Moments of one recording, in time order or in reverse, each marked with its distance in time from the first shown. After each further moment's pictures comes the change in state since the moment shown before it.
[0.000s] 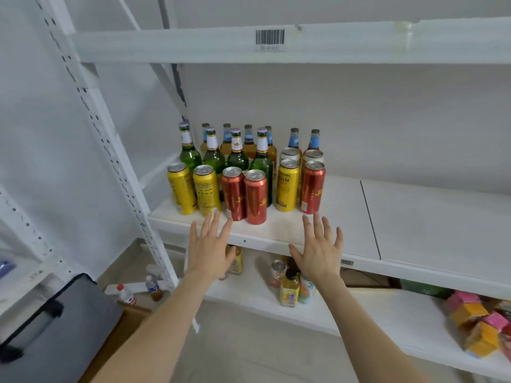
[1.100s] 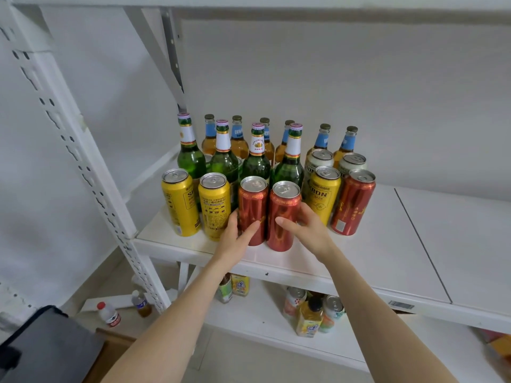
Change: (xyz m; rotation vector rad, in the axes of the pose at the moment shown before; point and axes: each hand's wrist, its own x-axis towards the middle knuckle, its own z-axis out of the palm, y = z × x) left_hand 0.139 -0.031 0.079 -1.356 -0.171 -0.212; right_hand 0.157 -0.072 0.059 1.233 -0.191 0.102
